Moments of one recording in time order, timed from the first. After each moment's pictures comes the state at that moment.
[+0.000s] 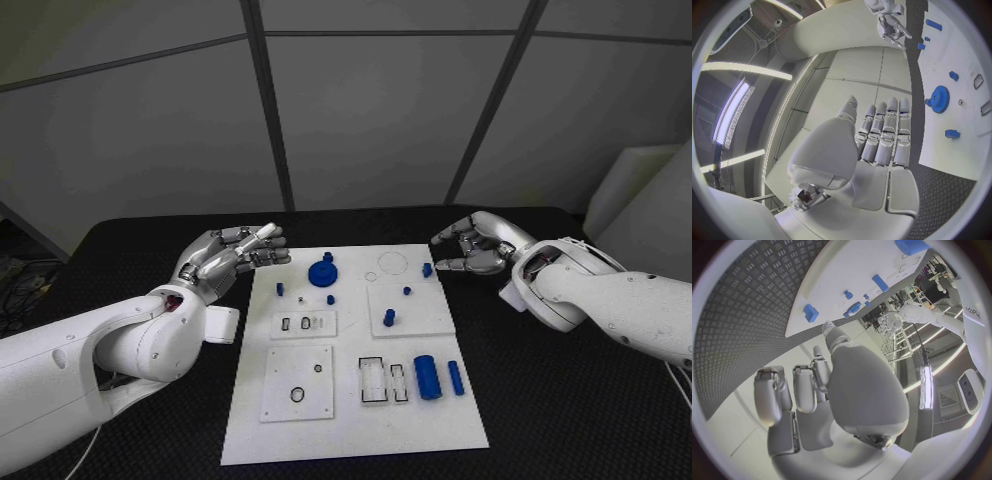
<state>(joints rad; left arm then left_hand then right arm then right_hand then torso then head) 1.17 -0.94 0.03 1.60 0.03 -0.30 0.47 1.42 0.08 -0.11 0.06 0.17 0.91 0.21 0.20 0.07 1.01 0.16 0.20 0.07 1.09 0.12 0.13 0.10 0.19 0.82 0.23 0.41 0.16 1.21 -0.94 0.03 1.39 -1.14 -0.41 0.09 1.47 -0.19 0.18 0.15 0.13 0.96 0.12 0.07 0.07 1.41 0.04 1.26 1.31 1.46 -0.04 1.45 1.31 0.01 1.47 0.07 1.57 1.31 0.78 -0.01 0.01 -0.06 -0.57</state>
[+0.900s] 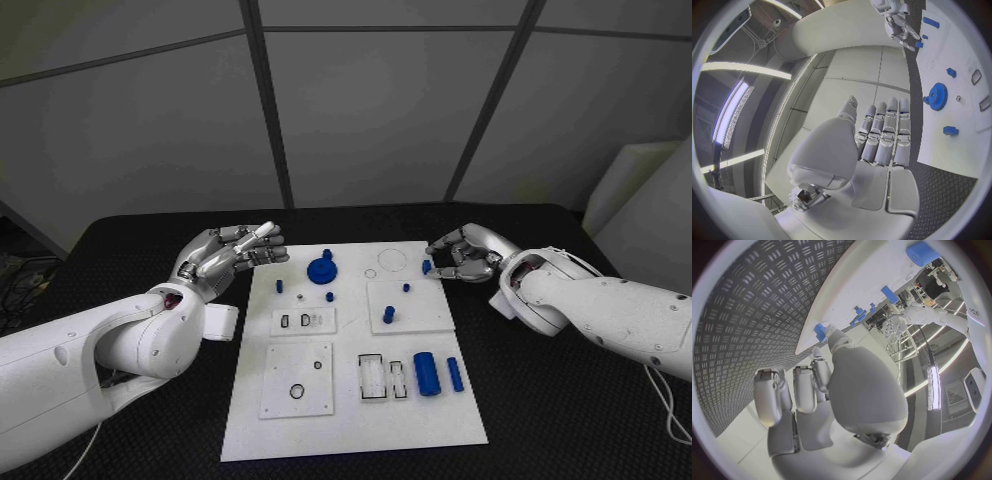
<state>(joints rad) 1.16 -0.93 0.03 1.59 0.03 -0.30 0.47 1.42 0.08 -0.11 0.06 0.17 0.91 0.21 0.20 0.07 1.01 0.16 0.20 0.07 1.09 0.12 0.13 0.10 0.19 0.82 0.23 0.41 0.16 1.17 -0.87 0.03 1.30 -1.11 -0.38 0.08 1.44 -0.16 0.15 0.19 0.13 0.93 0.13 0.06 0.07 1.42 0.04 1.27 1.31 1.46 -0.04 1.46 1.31 0.01 1.47 0.07 1.57 1.31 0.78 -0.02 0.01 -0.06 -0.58</state>
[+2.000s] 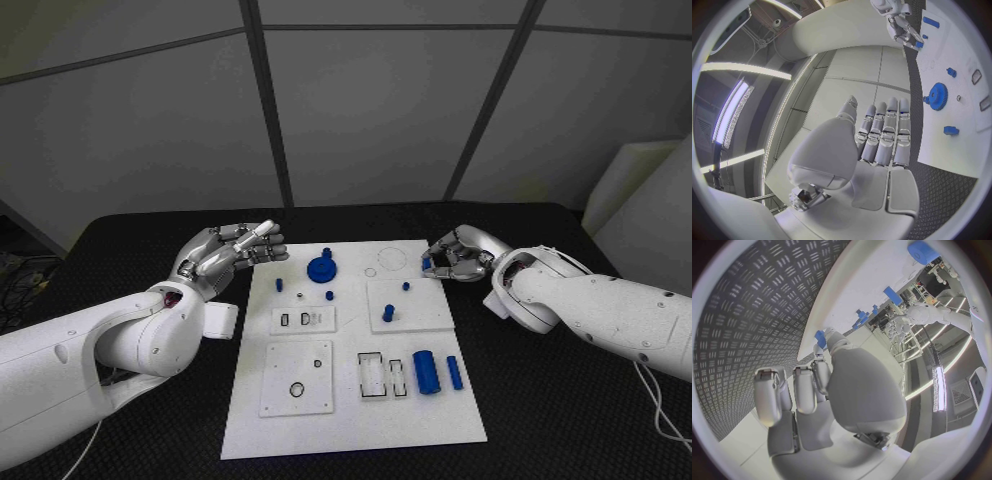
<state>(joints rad) 1.16 -0.93 0.03 1.59 0.03 -0.30 0.47 1.42 0.08 -0.11 0.06 0.17 0.91 0.21 0.20 0.07 1.01 0.16 0.20 0.07 1.09 0.12 0.13 0.10 0.19 0.82 0.23 0.41 0.16 1.17 -0.84 0.03 1.28 -1.11 -0.35 0.02 1.45 -0.12 0.16 0.19 0.13 1.01 0.11 0.08 0.08 1.43 0.03 1.29 1.31 1.46 -0.04 1.47 1.31 0.01 1.47 0.07 1.57 1.31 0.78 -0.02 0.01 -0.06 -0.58</state>
